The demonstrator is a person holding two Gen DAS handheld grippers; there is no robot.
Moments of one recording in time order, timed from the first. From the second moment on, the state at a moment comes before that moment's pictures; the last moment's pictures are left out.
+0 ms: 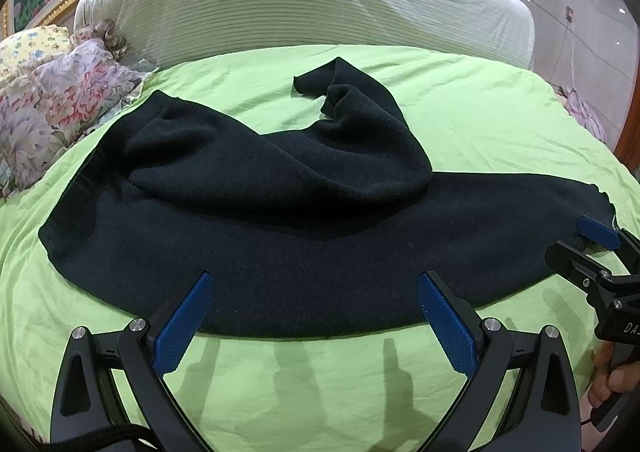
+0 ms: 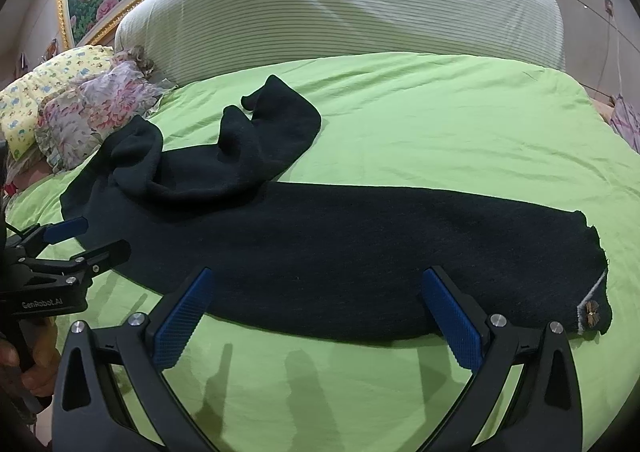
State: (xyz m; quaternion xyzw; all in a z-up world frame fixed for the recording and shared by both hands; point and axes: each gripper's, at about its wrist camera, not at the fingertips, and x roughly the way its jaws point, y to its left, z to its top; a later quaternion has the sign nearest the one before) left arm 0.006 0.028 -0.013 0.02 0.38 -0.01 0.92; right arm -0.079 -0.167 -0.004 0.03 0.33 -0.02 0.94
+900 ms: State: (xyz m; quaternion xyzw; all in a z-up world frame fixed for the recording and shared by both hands) left arm 0.007 0.026 -0.014 0.01 0.39 -0.02 0.92; right arm -0.082 -0.162 -0.006 0.04 0.33 -0.02 0.94
